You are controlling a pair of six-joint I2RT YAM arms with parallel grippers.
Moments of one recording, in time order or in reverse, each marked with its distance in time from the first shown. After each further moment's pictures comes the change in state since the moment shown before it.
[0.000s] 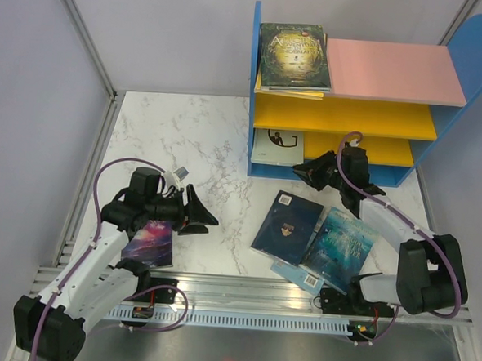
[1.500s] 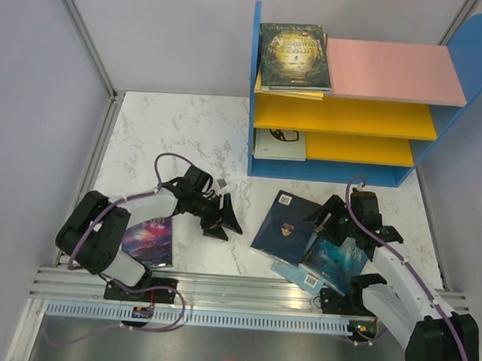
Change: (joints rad) left arm -0.230 0.651 0.047 0.311 -0.093 0.048; right arm -0.031 -0.436 -0.274 -0.563 0.086 -0.319
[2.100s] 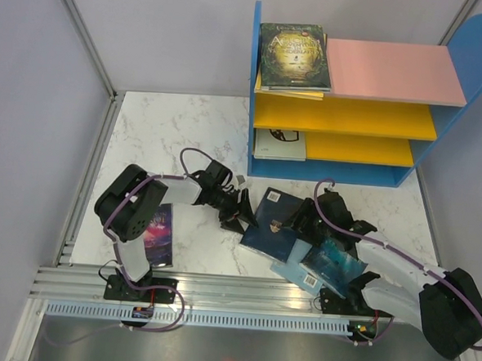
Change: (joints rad) left arm -0.062 0.346 0.189 0.148 0.032 -0.021; right arm 0.345 0.189 -0.030 0.229 0.166 0.154
